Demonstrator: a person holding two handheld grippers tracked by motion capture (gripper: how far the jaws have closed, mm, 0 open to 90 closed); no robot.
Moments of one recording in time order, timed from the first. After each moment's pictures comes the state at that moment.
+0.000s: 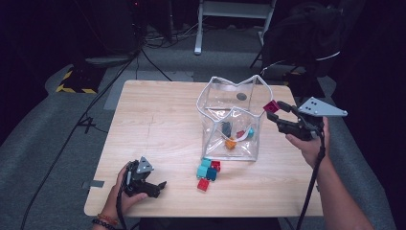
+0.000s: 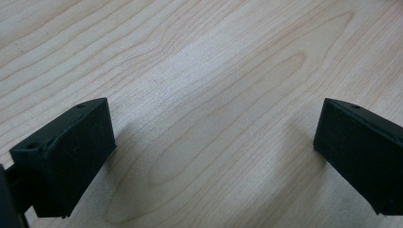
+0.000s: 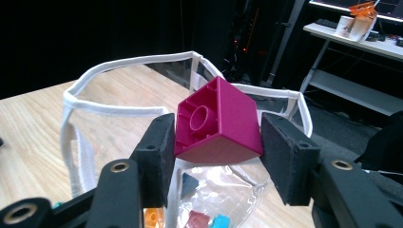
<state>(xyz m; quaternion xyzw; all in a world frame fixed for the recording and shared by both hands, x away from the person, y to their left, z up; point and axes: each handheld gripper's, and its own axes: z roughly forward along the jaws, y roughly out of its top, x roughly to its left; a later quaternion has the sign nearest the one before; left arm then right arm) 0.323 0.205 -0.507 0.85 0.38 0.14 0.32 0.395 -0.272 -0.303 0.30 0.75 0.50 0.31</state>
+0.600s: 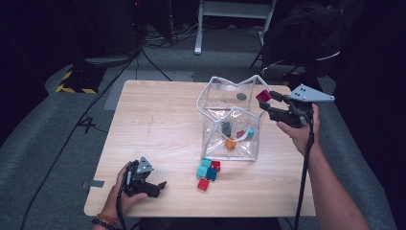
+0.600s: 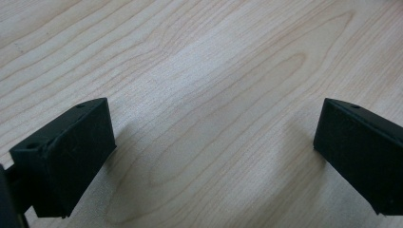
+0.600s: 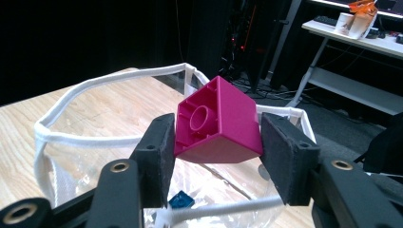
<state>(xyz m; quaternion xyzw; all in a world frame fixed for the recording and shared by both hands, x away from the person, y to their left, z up) 0.323 0.205 -0.507 0.85 0.38 0.14 0.32 0.424 -0.250 -0.292 0.31 0.75 0.49 0.30</state>
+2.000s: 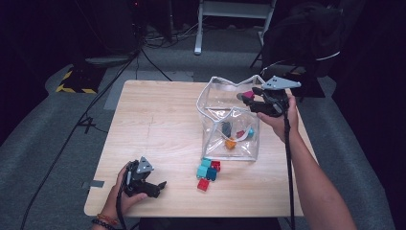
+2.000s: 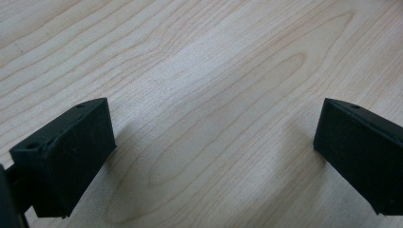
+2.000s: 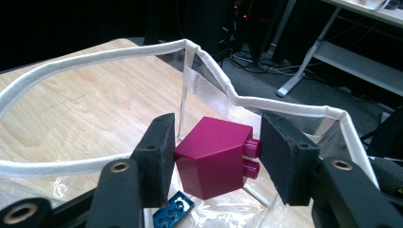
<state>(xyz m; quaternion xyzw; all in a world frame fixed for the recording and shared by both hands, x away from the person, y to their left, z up) 0.323 0.205 -0.507 0.86 0.38 0.14 0.32 0.469 -0.206 -0.307 0.32 0.79 0.44 0.29</state>
